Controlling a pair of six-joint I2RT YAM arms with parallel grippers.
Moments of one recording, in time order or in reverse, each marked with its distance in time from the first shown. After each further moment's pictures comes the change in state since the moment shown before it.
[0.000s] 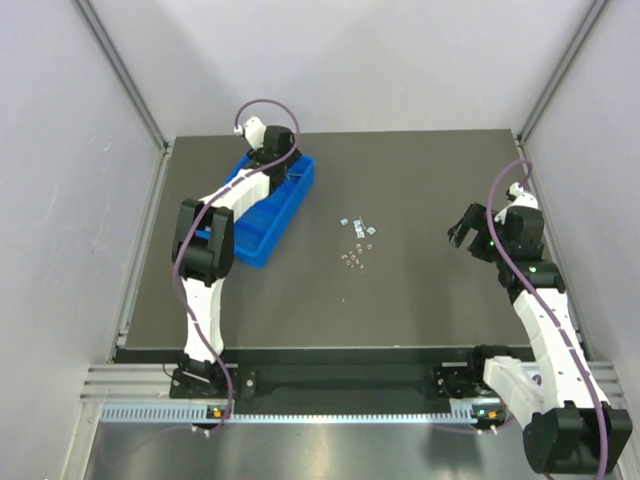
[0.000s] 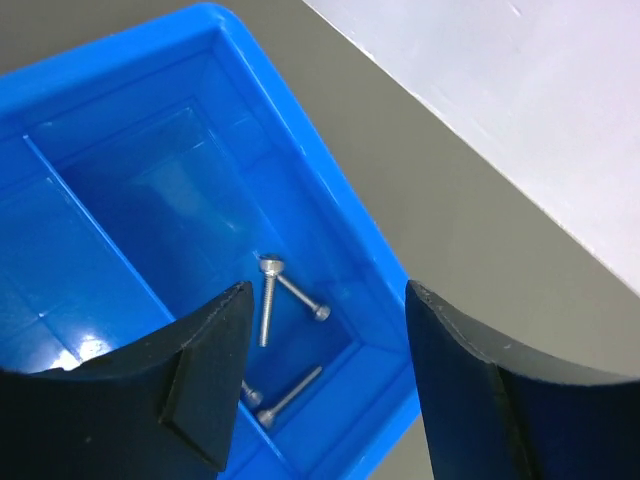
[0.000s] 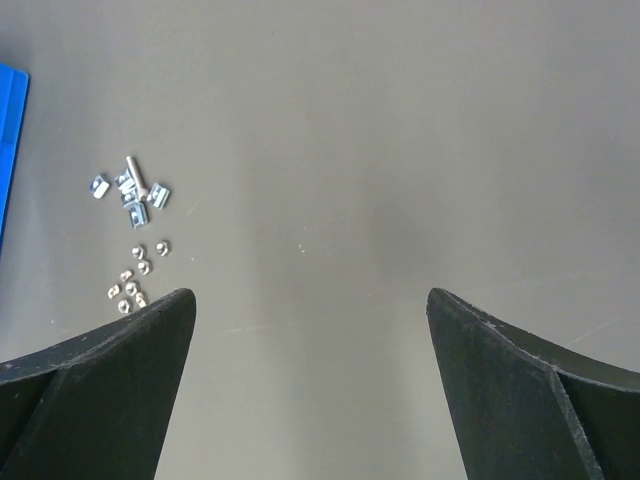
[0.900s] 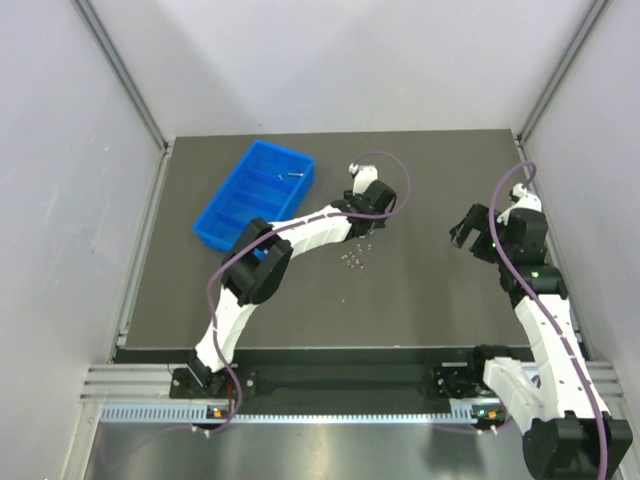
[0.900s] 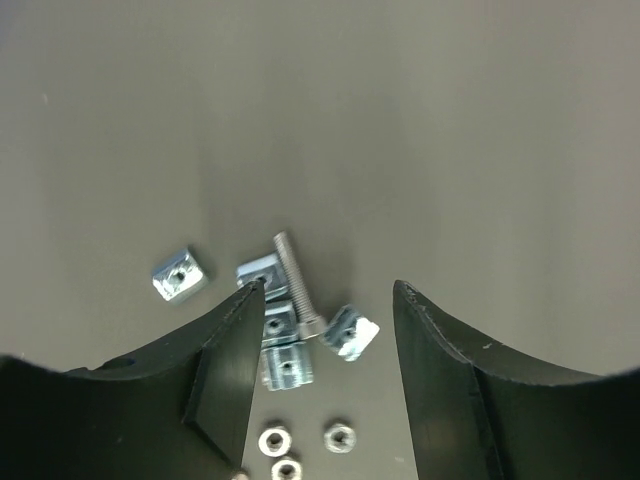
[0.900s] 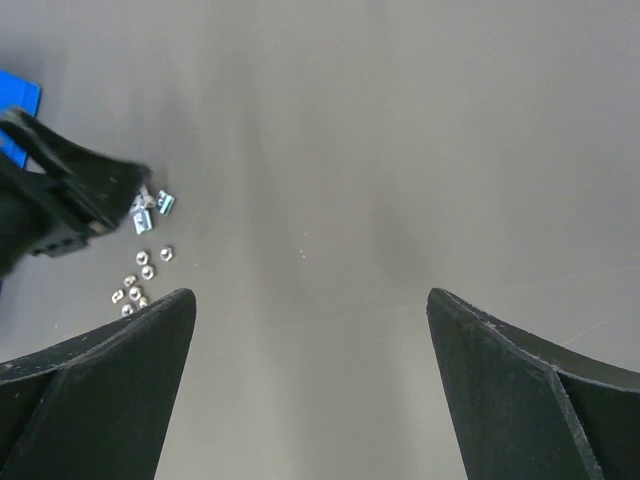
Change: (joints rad) left arm -0.510 0.074 0.045 -0.228 -0.054 0.189; right arm 0.000 -0.035 -0.001 -0.003 0.014 -0.003
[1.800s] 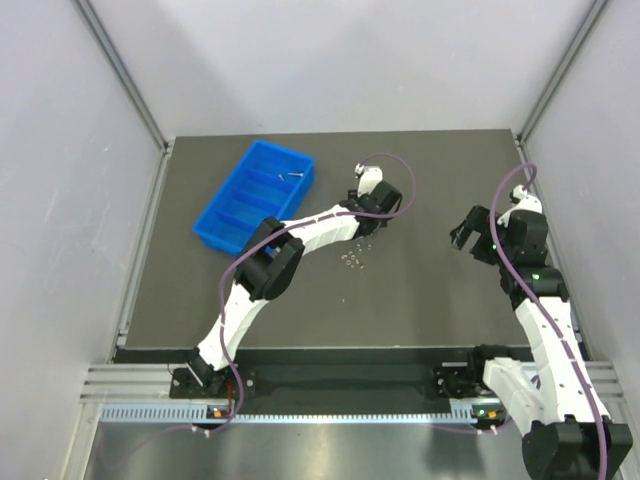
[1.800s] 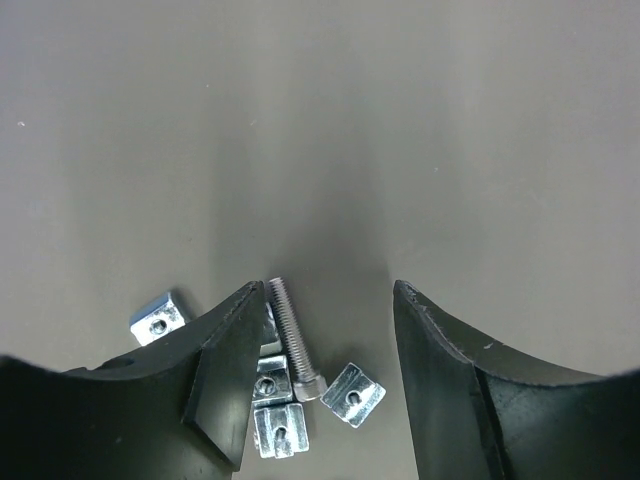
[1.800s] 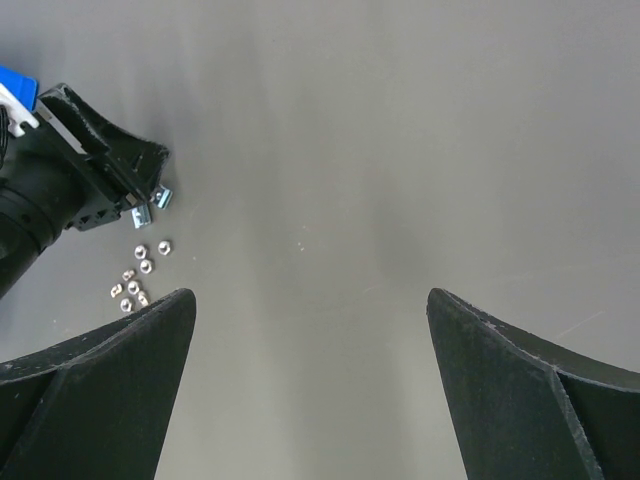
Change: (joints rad) left arm 0.001 0.134 0.124 -0.040 -0.057 0.027; right arm 0.000 -0.024 -0.001 -0.025 0.001 0.000
